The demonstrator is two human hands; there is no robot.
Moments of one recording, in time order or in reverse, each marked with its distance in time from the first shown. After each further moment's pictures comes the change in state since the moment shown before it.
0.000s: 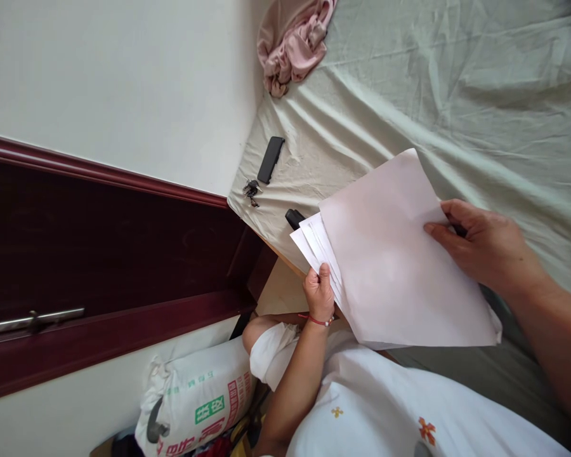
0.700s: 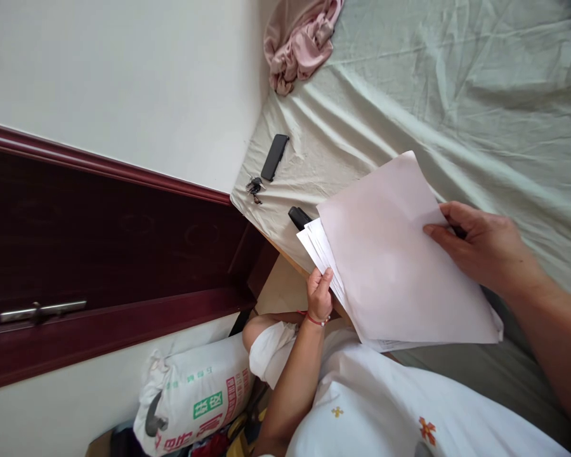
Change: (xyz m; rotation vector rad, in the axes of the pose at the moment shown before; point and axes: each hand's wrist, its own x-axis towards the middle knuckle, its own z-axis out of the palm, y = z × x) left_hand -0.004 0.003 -0.005 -0.303 -0.192 -0.063; right_hand -0.001 -0.002 0.002 0.047 -0.019 -0.017
